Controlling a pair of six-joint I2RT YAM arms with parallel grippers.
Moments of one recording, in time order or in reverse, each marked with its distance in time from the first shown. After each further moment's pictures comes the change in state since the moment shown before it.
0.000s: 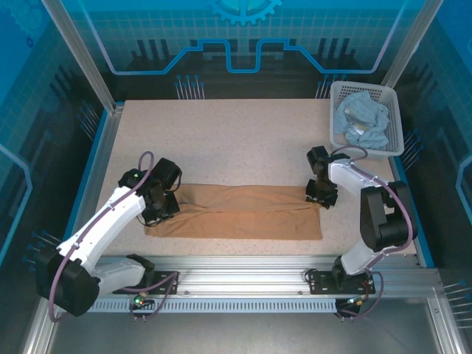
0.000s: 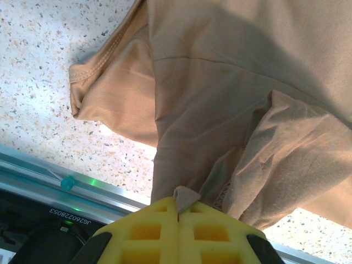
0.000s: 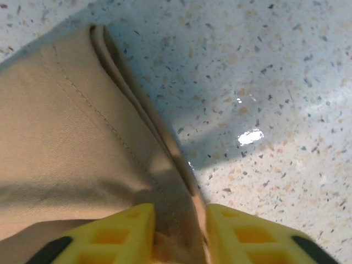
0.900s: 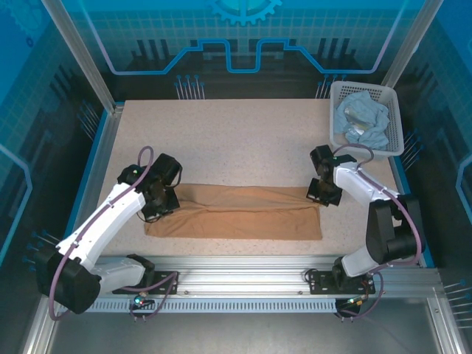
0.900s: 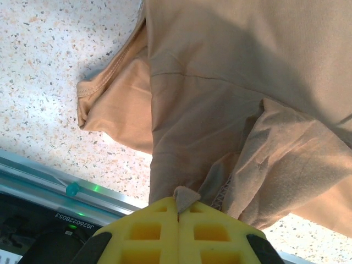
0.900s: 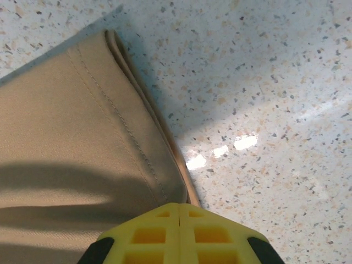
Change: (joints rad) left arm -0.004 0.016 0.060 -0.024 -0.032 0.004; right arm 0.003 -0.106 -0.027 -0.028 0.023 -0.026
